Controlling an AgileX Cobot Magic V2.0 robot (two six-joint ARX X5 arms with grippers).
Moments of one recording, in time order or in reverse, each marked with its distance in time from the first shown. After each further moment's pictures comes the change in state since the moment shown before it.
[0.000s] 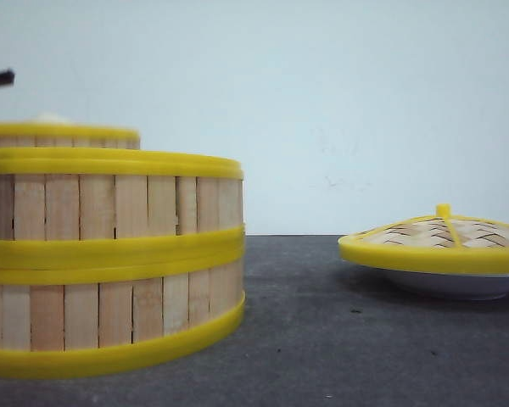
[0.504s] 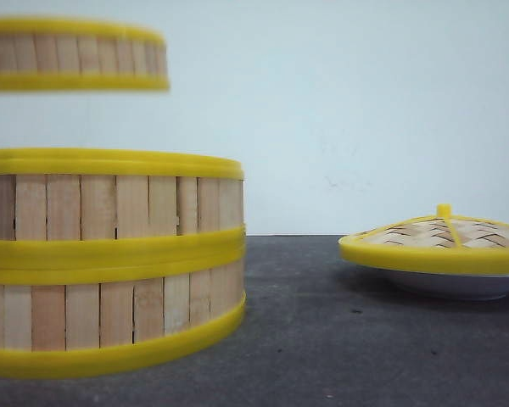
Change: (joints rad) left arm -0.091 -0.248 0.088 -0.193 0.058 0.089; right arm 0.000 0.000 0.000 0.006 0.000 -0.005
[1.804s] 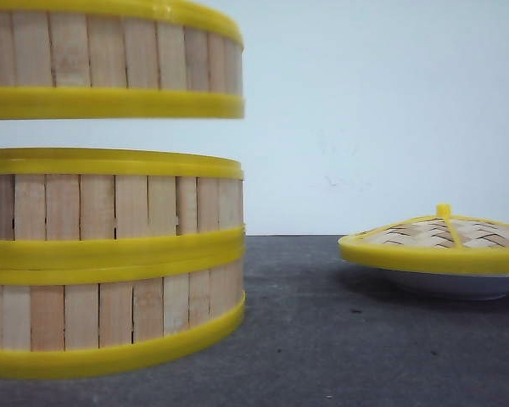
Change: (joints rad) left arm -0.306 -0.363 -0.563 0.105 -0.101 0.006; right arm 0.000 0.000 -0.002 0.039 0.000 -0.016
